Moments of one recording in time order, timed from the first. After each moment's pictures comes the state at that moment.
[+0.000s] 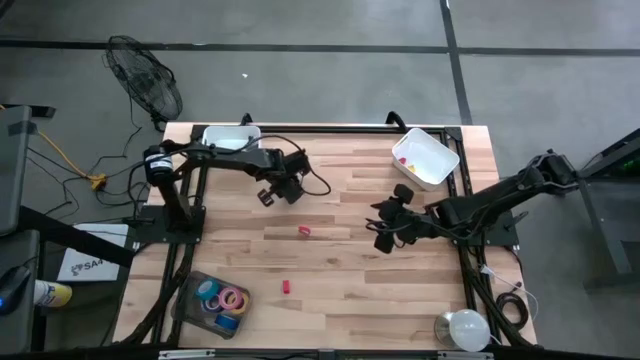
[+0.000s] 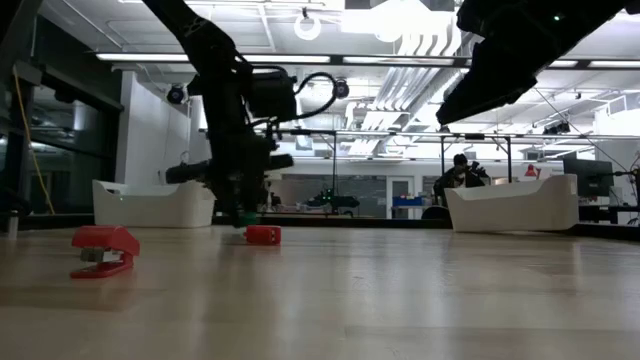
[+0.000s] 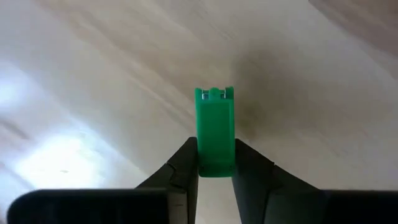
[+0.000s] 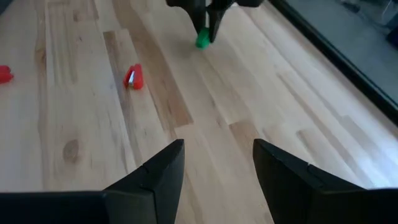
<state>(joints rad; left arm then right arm) 0.33 1.77 1.08 -0.58 -0.06 1.25 0.32 1.20 0.67 -0.23 0.61 0.40</state>
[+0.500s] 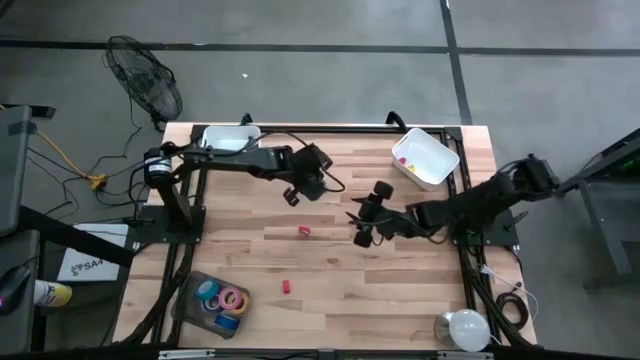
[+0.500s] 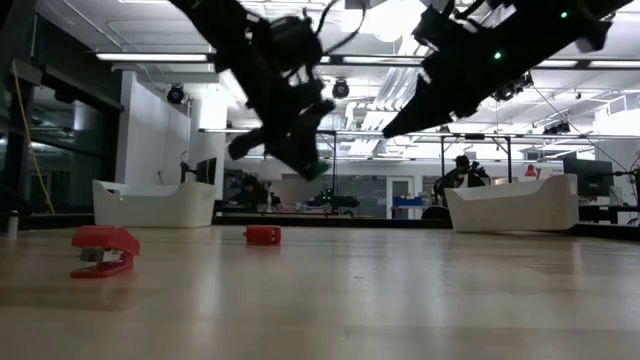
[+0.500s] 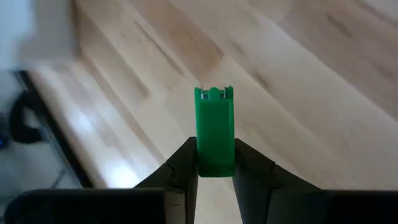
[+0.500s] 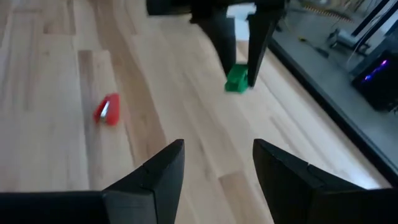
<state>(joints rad) 0.26 1.75 1.23 -0.38 -0.01 1.15 0.23 1.43 0.67 0.17 0.66 0.14</state>
